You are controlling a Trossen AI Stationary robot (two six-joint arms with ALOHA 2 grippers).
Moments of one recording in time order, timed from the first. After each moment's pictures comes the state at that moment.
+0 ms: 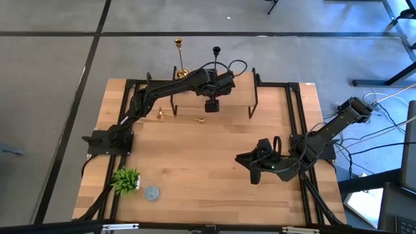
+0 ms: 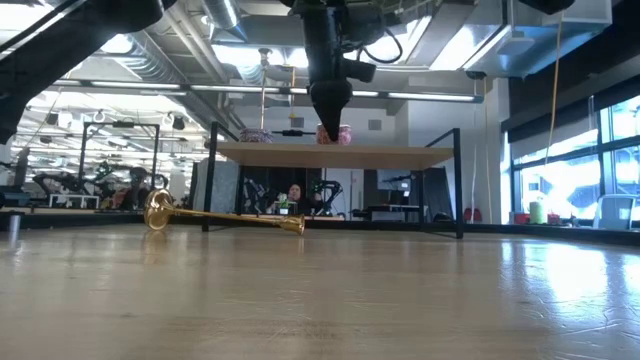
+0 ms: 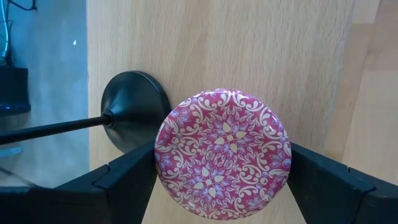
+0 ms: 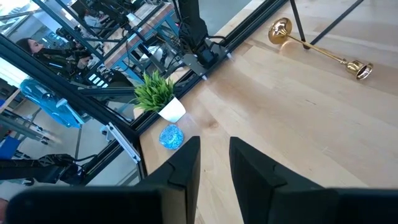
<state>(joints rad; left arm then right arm) 0.31 2.23 2.31 -1.30 -0.39 0.30 0.68 1.28 0.99 -0.22 0.78 1.06</state>
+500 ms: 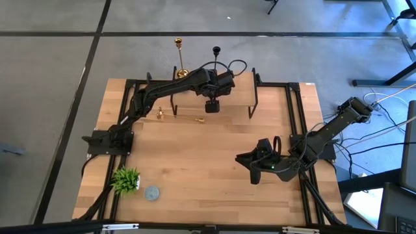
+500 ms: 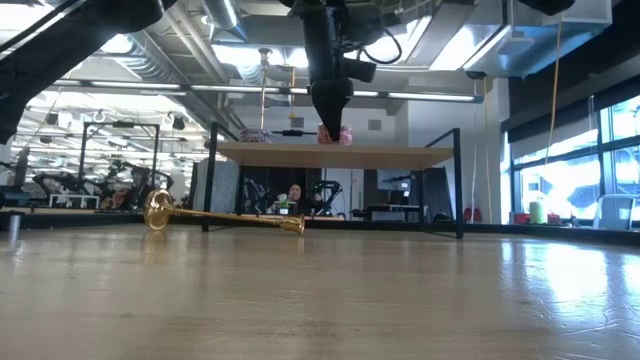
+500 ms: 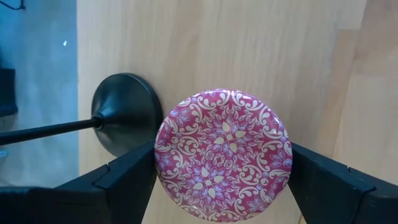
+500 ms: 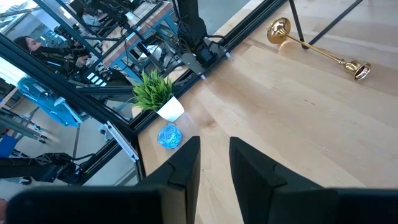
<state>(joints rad) 0.32 2.23 2.31 -1.30 -0.35 0.29 0.68 1.28 0.99 -0.23 0.78 1.05</state>
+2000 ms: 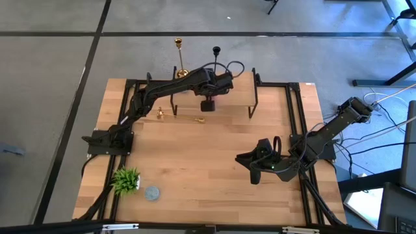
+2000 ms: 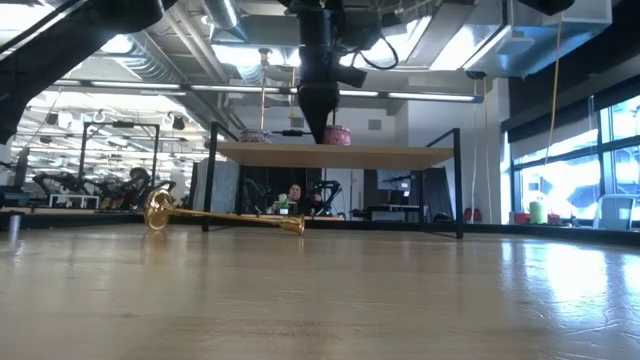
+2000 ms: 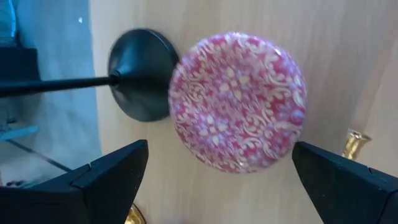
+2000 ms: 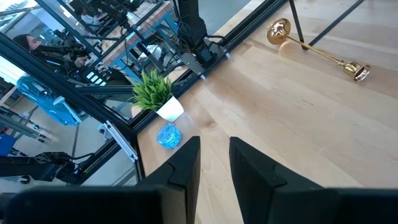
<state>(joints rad) 0.32 2.23 2.31 -1.40 -0.45 0.29 0.68 1.28 0.99 -0.23 0.78 1.05</state>
